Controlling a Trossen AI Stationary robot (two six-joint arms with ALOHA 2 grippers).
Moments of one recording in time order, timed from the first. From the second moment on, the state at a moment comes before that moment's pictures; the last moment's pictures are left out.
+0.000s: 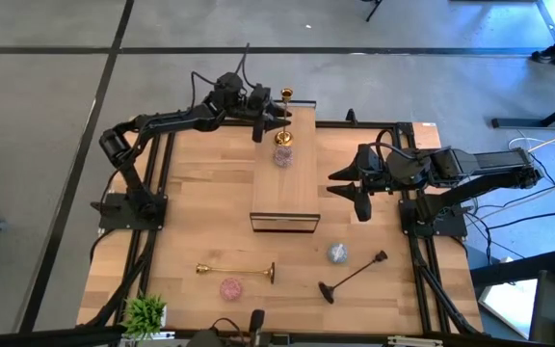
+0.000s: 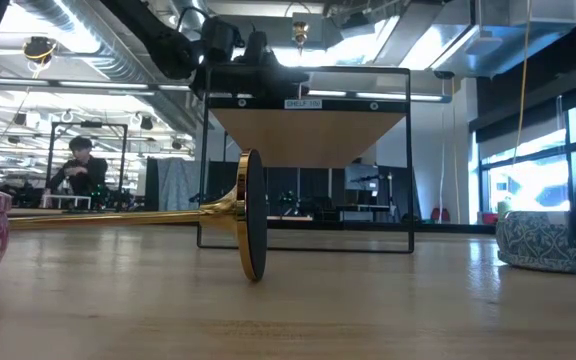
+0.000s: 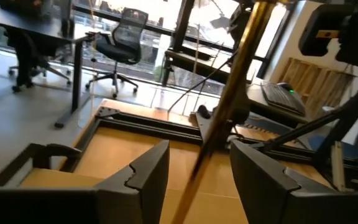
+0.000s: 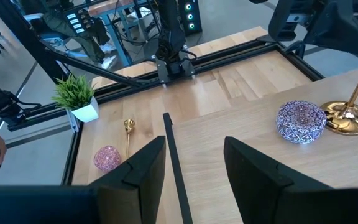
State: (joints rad) left arm 0.71 1.73 1.18 0.45 0.79 -0.18; right arm 0.20 1.08 1.20 -0.56 0.23 0.38
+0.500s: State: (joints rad) left arm 0.76 1.59 1.18 0.05 0.72 -0.01; right arm 0.20 1.08 1.20 -0.56 0.23 0.37
